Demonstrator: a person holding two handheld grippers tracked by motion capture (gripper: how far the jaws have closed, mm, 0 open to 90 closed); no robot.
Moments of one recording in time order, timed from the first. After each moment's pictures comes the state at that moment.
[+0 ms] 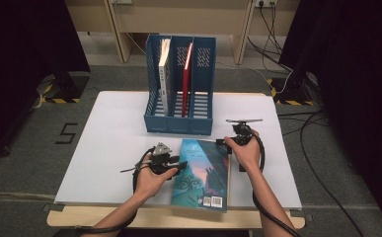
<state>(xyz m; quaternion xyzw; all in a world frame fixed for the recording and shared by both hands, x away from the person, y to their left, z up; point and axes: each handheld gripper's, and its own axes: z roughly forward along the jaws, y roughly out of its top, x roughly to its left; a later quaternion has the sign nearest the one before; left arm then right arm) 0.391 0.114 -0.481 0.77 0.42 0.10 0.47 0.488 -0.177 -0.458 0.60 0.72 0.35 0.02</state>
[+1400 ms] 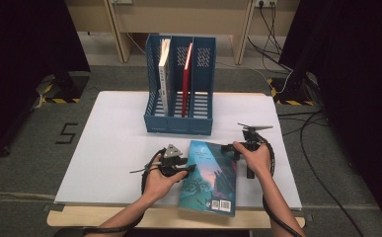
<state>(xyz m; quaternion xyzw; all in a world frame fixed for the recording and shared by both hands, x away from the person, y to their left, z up) 0.387 0.089 -0.476 0.79 0.40 0.09 0.45 0.475 -0.207 -0.469 0.63 0.69 0.34 -0.06</state>
